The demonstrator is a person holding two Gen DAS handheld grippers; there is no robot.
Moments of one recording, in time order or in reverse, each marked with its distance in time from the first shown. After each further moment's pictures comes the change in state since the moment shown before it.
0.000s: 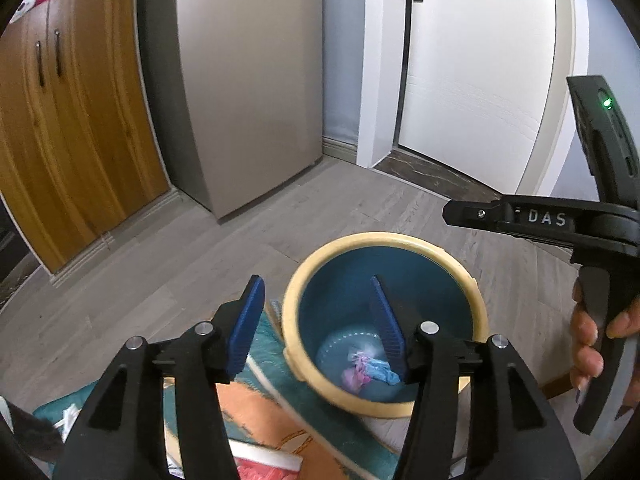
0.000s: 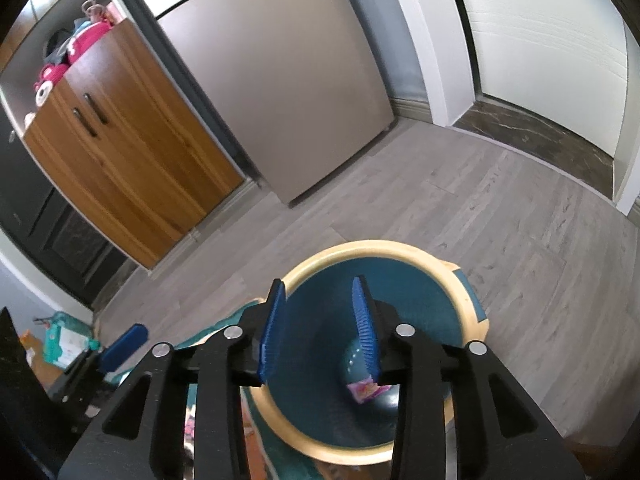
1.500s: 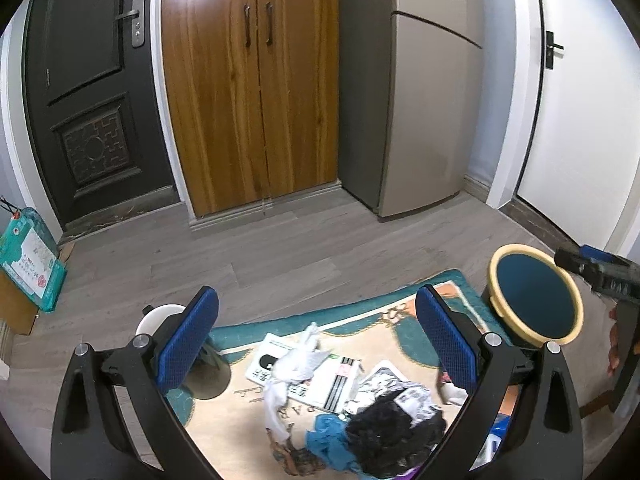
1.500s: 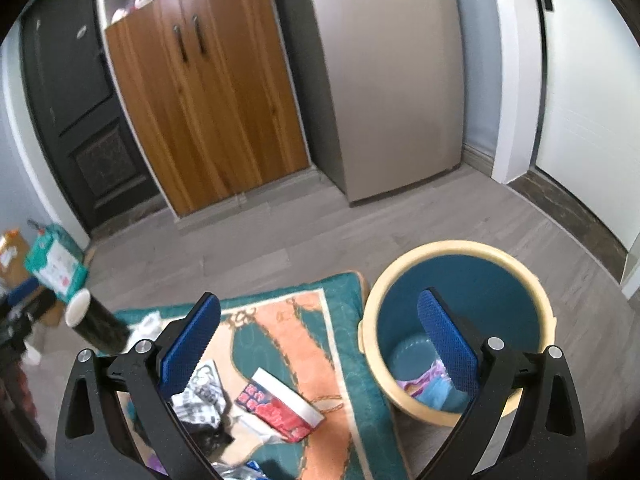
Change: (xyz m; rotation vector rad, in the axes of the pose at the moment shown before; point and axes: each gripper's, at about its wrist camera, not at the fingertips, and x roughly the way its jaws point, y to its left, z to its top) left arm -0.162 0.211 -0.102 -0.267 -0.076 0.358; right arm 0.000 0.166 -0.095 -0.368 -0.047 -0.005
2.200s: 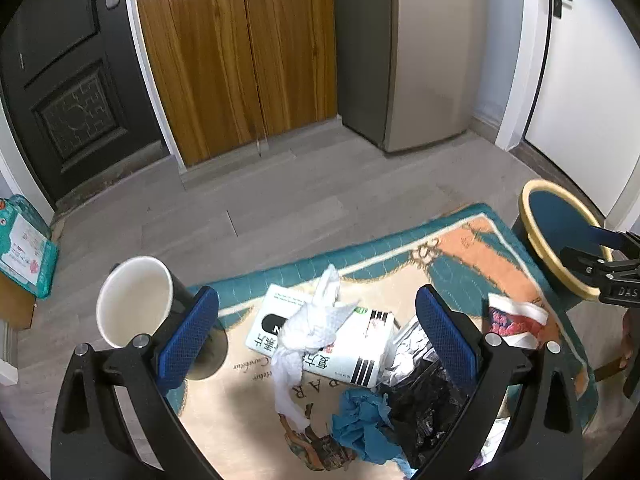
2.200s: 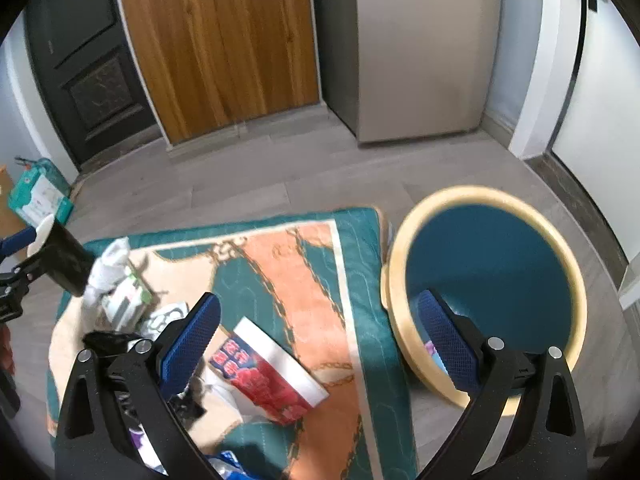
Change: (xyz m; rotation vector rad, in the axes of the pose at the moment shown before) left arm 0.075 0.010 -0.041 0.060 0.226 -0.008; right arm 0.064 0.017 -0.039 -0.063 0.209 -0.020
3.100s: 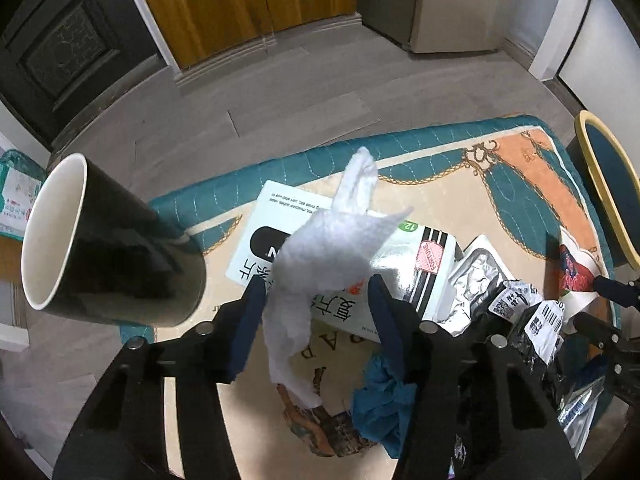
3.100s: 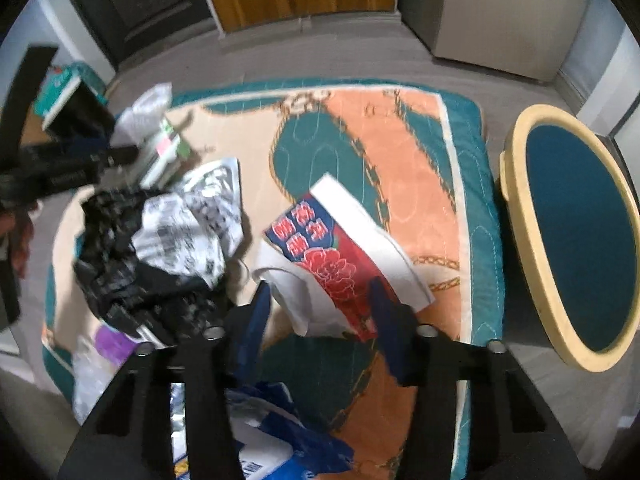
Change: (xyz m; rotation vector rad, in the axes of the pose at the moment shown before) left arm 0.076 0.008 -0.027 -0.020 0.338 0.048; right arm 0.042 0.056 -0.057 -0.215 0.311 0.124
